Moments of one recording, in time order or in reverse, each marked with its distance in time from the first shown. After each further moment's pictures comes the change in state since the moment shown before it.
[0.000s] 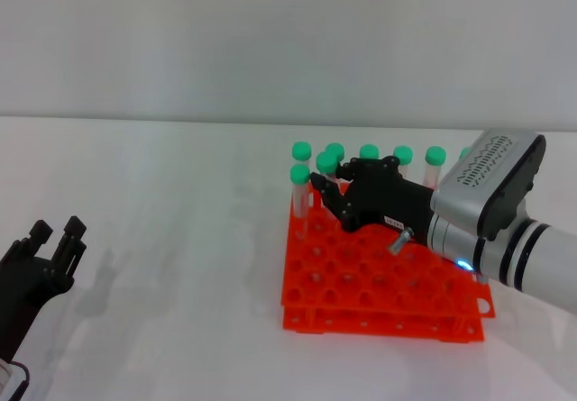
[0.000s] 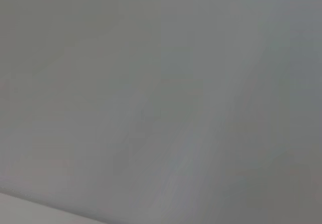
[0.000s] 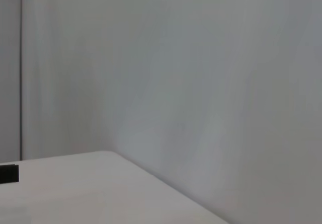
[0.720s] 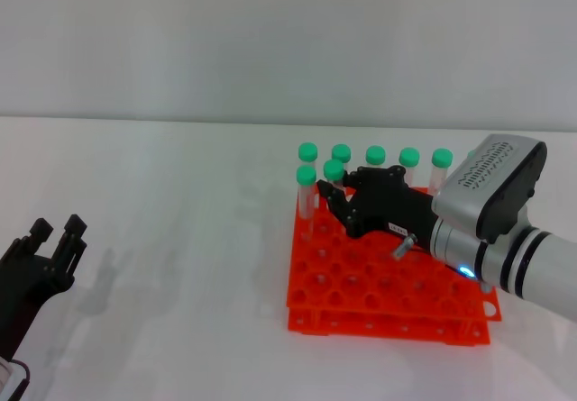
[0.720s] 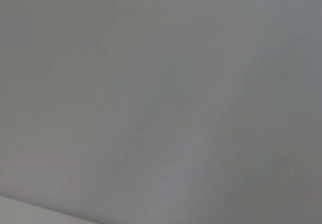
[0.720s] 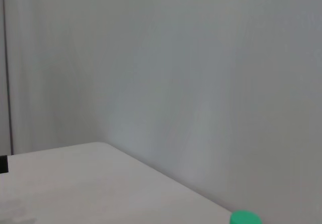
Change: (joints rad) left arm -0.002 0.000 0.000 0.002 0.000 0.002 0.000; right arm 0.001 0.000 -0.055 0.010 0.092 0.027 -0.005
